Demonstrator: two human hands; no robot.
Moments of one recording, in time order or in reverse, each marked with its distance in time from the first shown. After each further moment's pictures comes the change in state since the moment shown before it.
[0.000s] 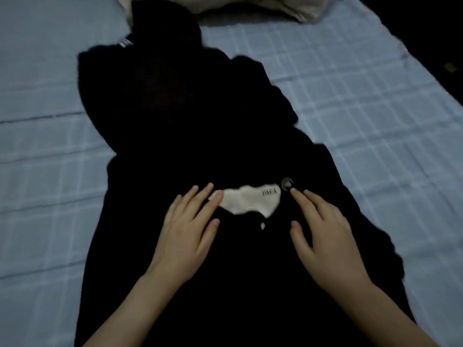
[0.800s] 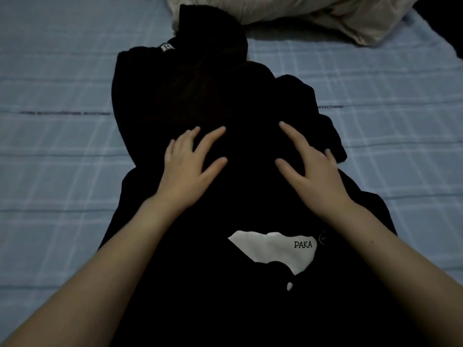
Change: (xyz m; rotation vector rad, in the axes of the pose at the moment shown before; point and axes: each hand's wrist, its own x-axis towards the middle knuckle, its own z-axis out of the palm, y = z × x) left_hand 0.151 -0.092 -0.027 -0.062 0.154 -0.191; right_hand 0.217 -0.035 0.031 0.188 -0.083 -0.259
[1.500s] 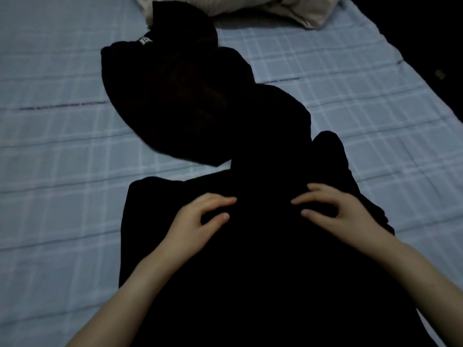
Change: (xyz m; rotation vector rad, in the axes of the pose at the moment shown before) left_hand -0.195 0.051 -0.042 -0.594 -0.302 0.059; right_hand -0.220 -0.047 -0.051 0.265 -0.181 0.193
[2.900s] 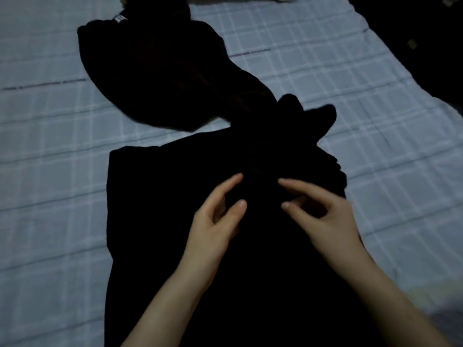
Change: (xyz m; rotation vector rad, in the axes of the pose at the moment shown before) left_hand -0.097 0.104 0.098 -0.728 0.121 -0.174; right_hand -0.136 -0.028 0.034 0.387 0.378 -0.010
